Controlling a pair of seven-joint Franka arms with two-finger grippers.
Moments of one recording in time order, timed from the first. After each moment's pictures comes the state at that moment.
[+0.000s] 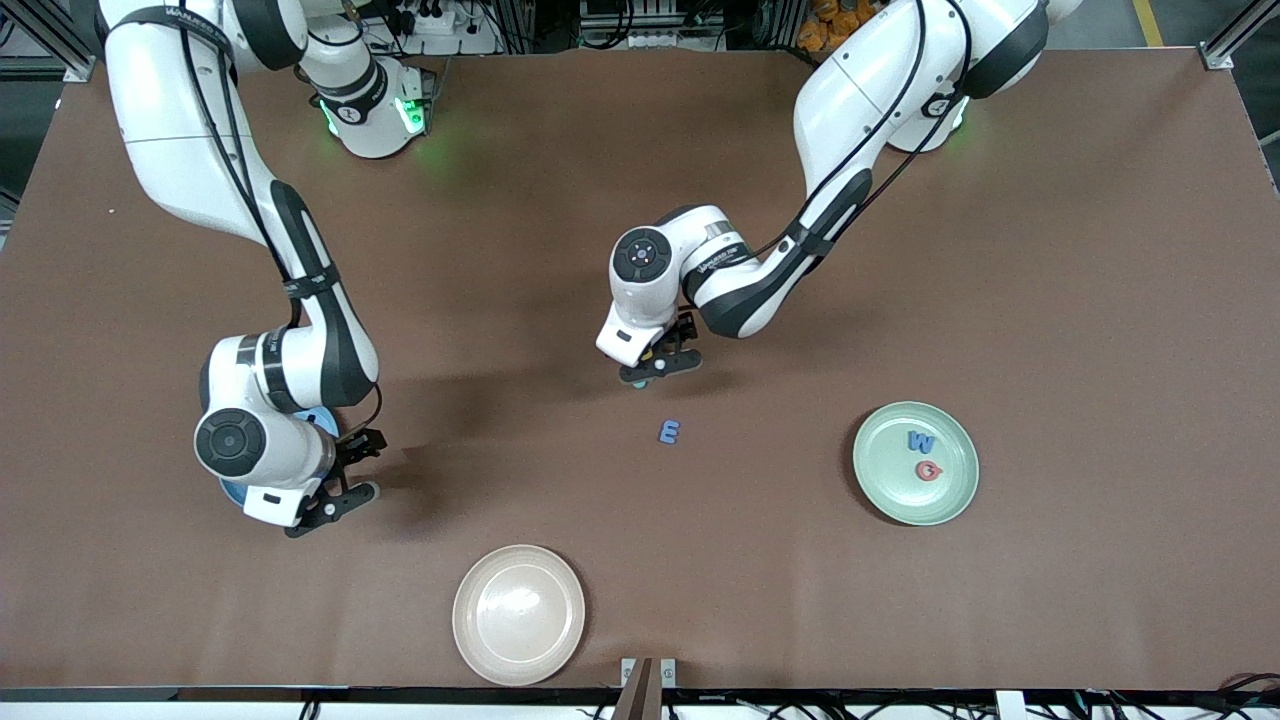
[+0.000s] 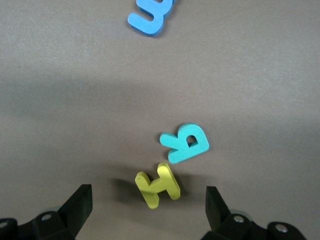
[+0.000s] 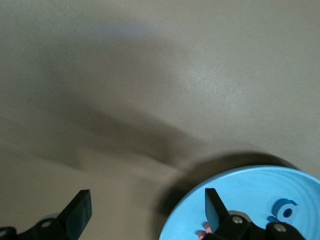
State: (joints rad) left arm -0.50 0.86 -0.41 -1.49 0.39 2.24 -1.26; right arm 0.19 0.75 -0.08 -1.49 -0.05 2.11 -0.35
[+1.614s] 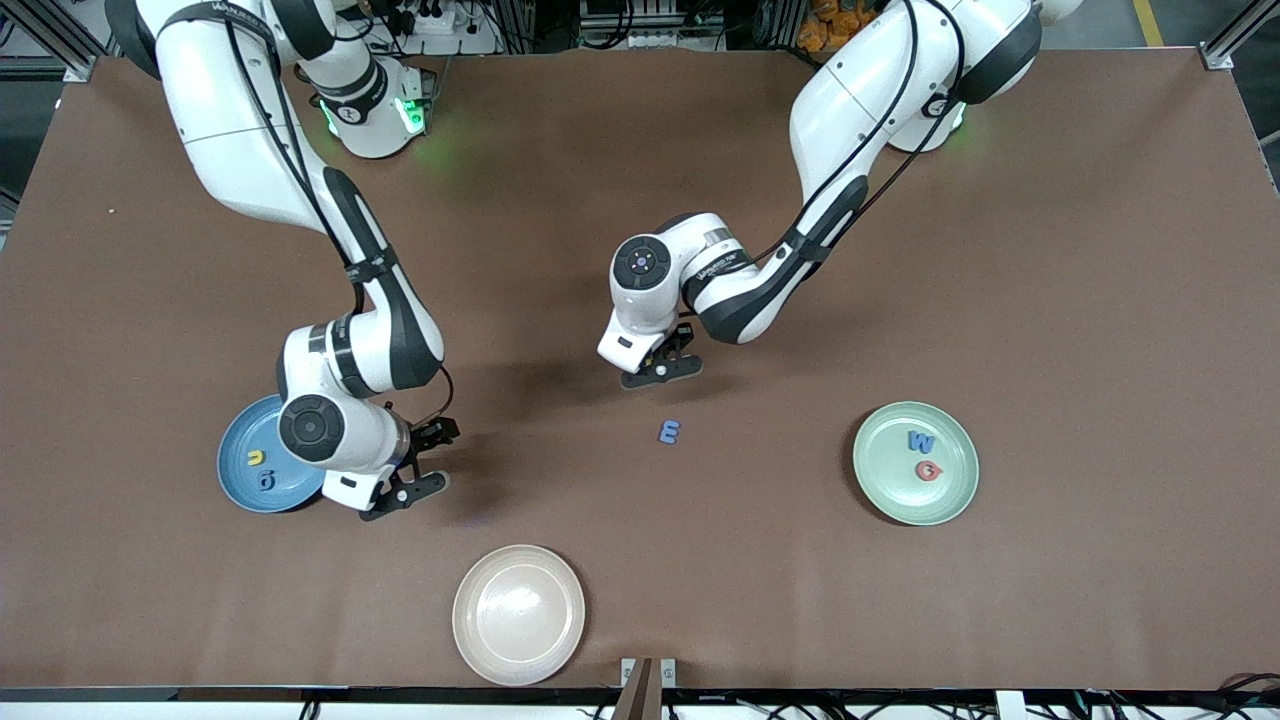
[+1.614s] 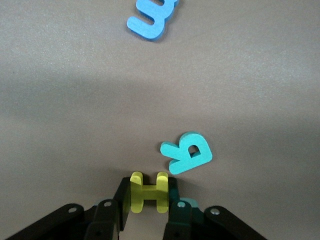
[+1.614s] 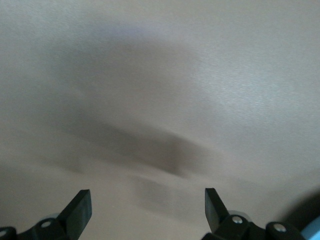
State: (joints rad) left arm -0.51 0.88 -0.40 -1.47 0.39 2.25 -1.26; right arm 0.31 0.76 -0.06 -1.49 0.06 2.12 -0.17
